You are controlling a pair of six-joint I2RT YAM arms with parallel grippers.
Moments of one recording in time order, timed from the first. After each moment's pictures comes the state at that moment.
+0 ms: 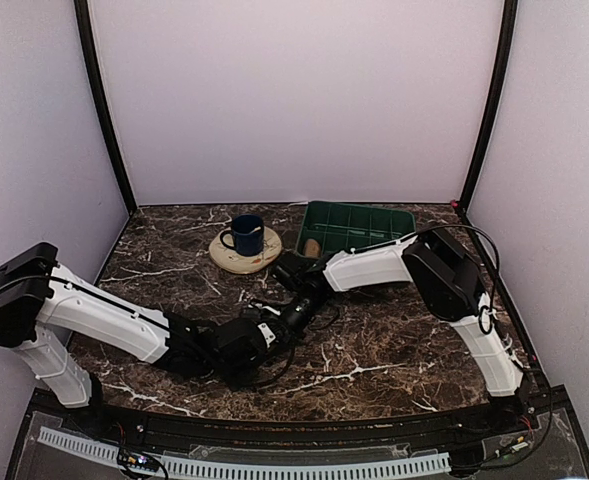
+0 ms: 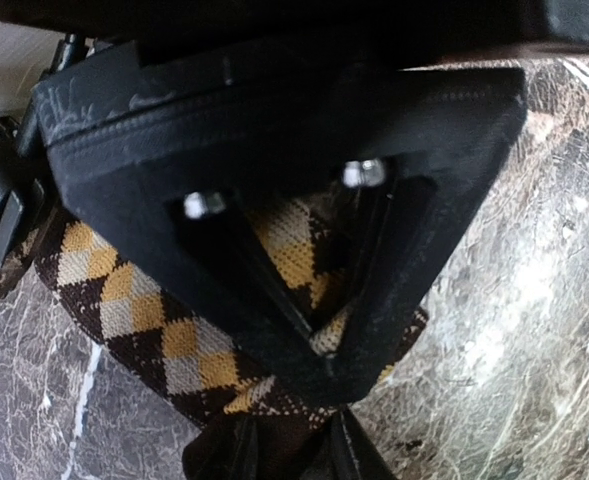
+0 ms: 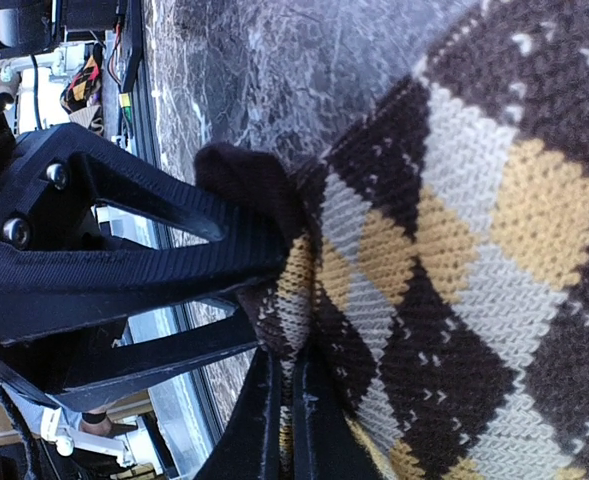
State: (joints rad) left arm -1.22 1.61 0.74 -0.24 -0.37 -0.20; right arm 0.94 2.39 1.71 -0.60 -1.00 0.12
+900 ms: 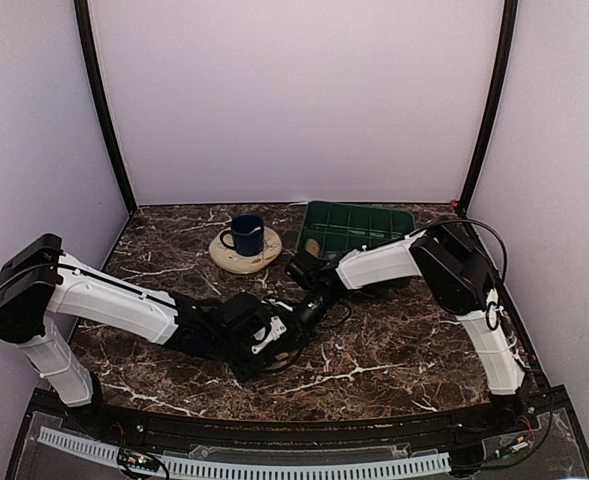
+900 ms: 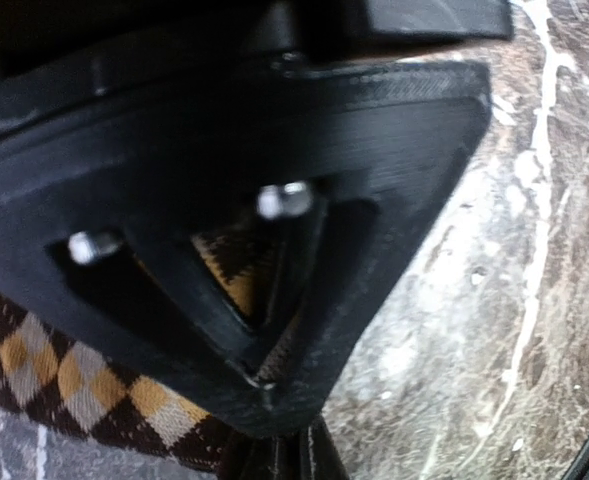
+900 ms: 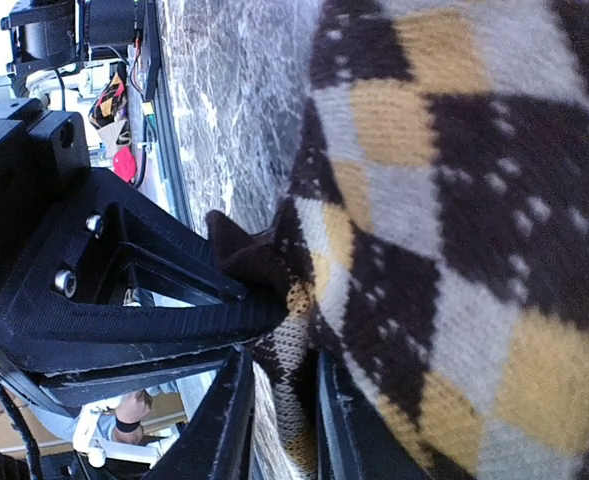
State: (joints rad) left arm -1.11 1.66 0.84 -0.27 -0.08 -0.10; right arm 0.88 2.34 1.60 -0.54 -1.06 0.18
